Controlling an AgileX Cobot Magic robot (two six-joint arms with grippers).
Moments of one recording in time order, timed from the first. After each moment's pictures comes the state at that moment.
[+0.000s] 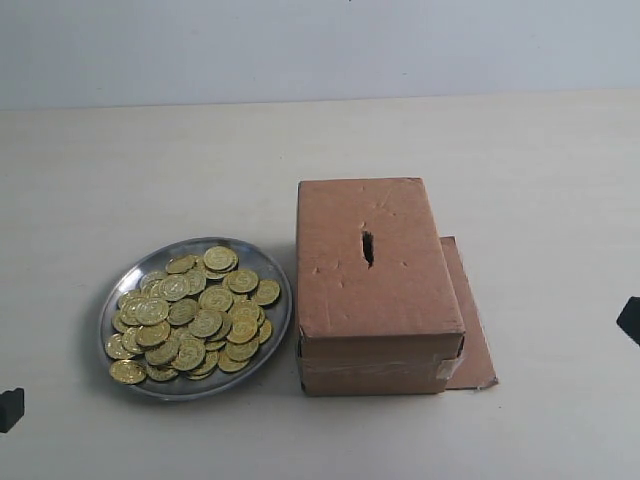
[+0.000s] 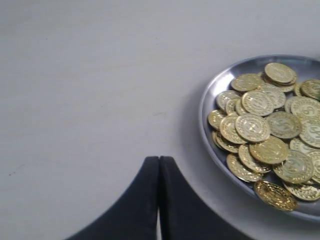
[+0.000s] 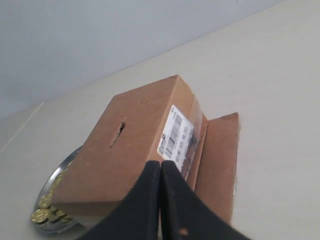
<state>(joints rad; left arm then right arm) -1.06 0.92 0.00 1.59 0.81 -2.12 0.89 0.17 0.00 -1.12 0.42 1.76</state>
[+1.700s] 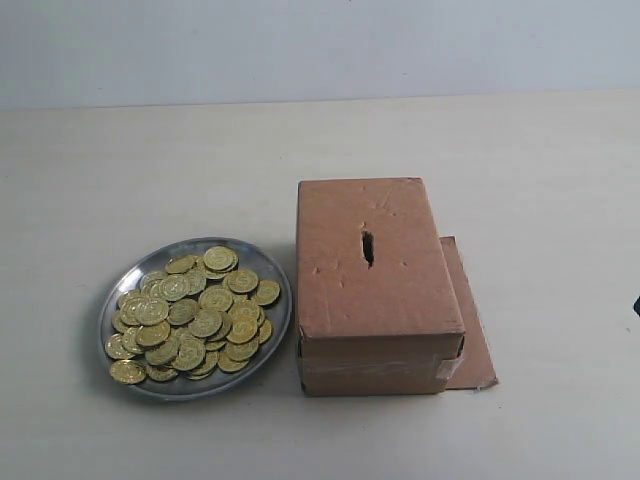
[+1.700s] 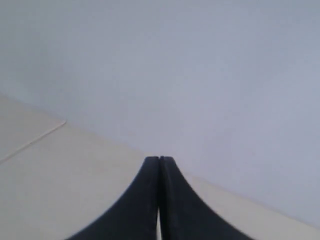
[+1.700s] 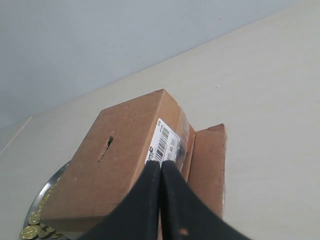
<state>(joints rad) -0.24 0.36 -0.20 1.72 0.46 -2.03 0.89 0.17 0.00 -1.20 0.47 1.83</state>
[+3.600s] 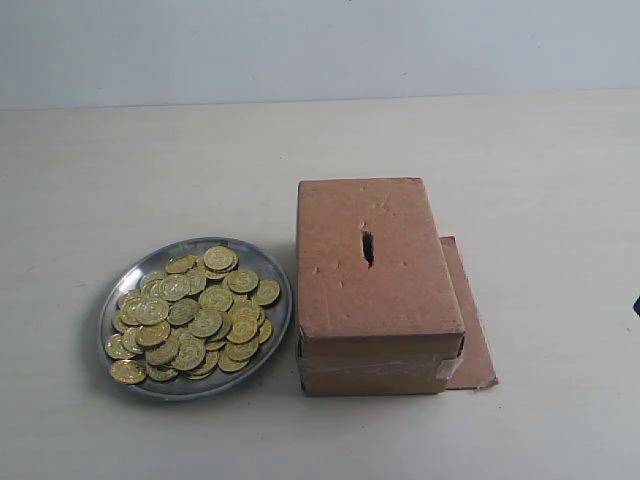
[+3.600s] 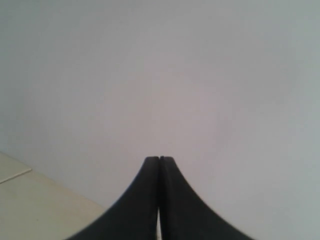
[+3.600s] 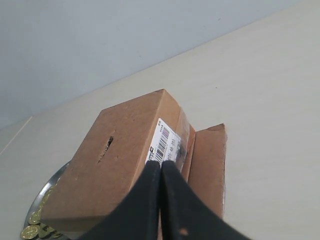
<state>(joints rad) 0.00 0.01 -0.15 1.72 0.23 -2.10 0.89 0.17 0.00 -1.20 0.47 1.83</state>
